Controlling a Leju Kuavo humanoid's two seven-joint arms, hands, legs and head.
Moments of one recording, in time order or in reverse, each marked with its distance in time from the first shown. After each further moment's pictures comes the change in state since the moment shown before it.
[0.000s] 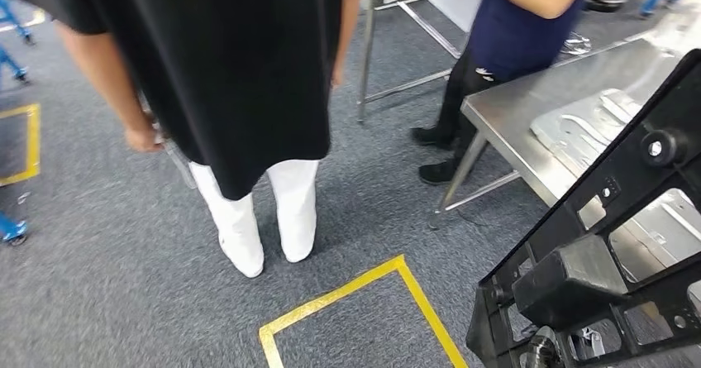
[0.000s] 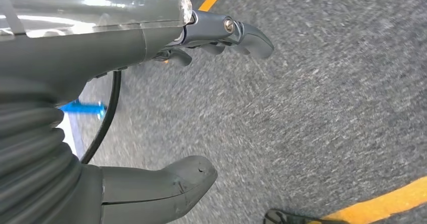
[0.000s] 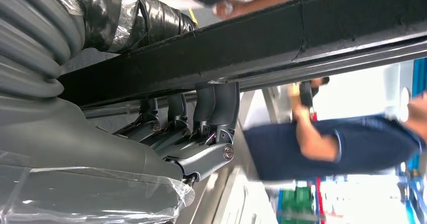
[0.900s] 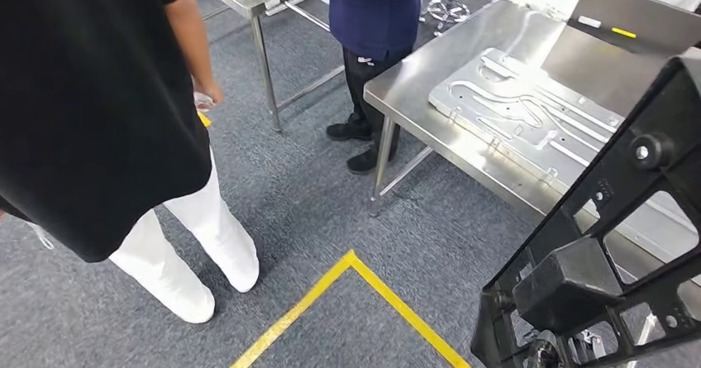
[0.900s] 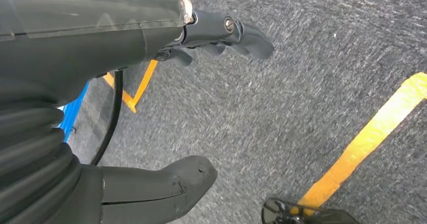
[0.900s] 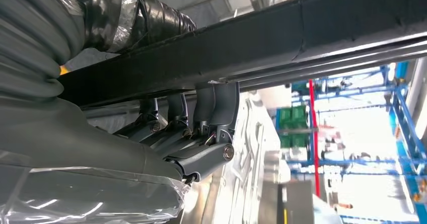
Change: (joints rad) left arm -0.009 -0.018 0.001 0.000 -0.008 0.007 -0.007; right arm 0.015 0.001 -0.026 0.000 0.019 0.016 0.000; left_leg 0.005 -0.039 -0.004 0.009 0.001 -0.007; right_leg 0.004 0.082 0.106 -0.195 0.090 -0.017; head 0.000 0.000
